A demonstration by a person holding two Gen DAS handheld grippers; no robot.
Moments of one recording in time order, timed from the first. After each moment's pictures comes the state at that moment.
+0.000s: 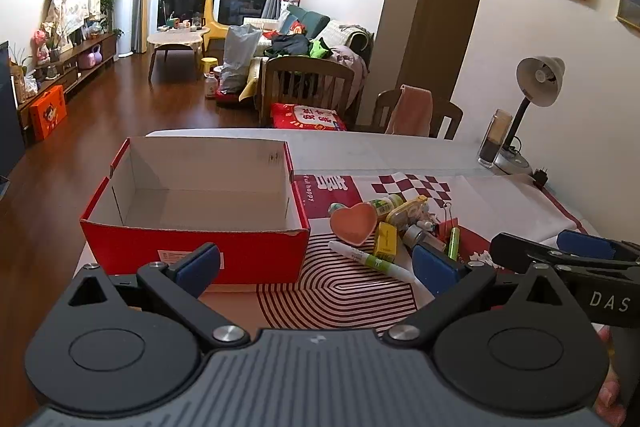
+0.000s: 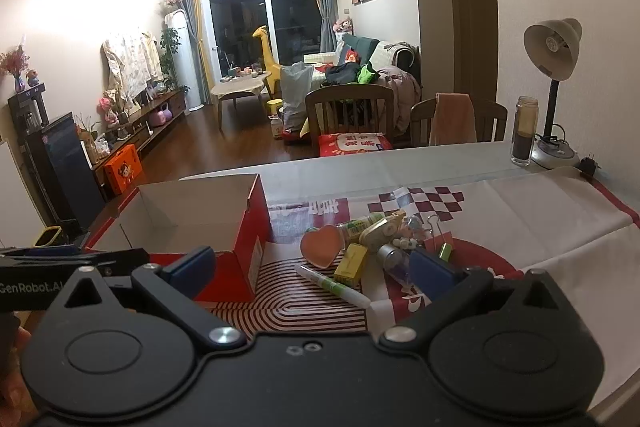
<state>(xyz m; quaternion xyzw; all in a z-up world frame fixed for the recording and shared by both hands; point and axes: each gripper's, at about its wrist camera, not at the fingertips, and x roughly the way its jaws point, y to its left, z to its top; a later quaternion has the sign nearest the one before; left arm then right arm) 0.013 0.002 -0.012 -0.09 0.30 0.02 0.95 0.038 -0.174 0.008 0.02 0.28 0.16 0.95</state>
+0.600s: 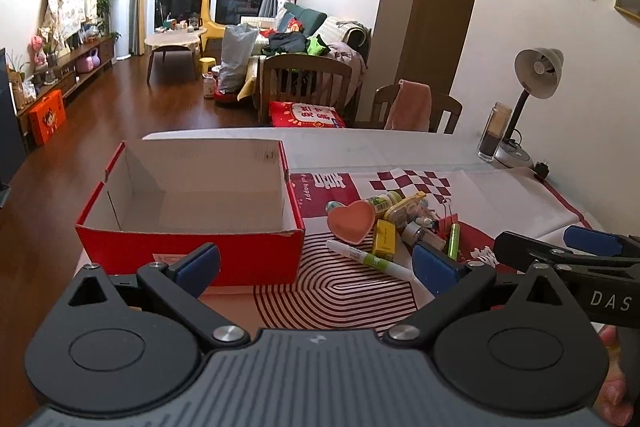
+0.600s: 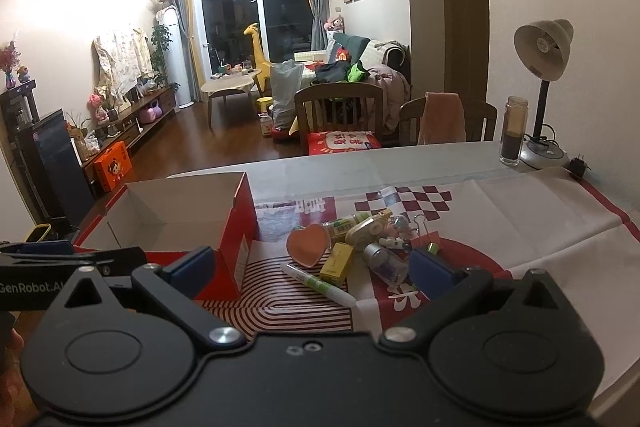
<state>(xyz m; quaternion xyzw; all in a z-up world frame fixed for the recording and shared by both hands) 0.020 -0.008 -0.015 -0.08 0.30 0.01 0.95 0.040 -0.178 0.012 0.02 0.28 0.14 0.95</state>
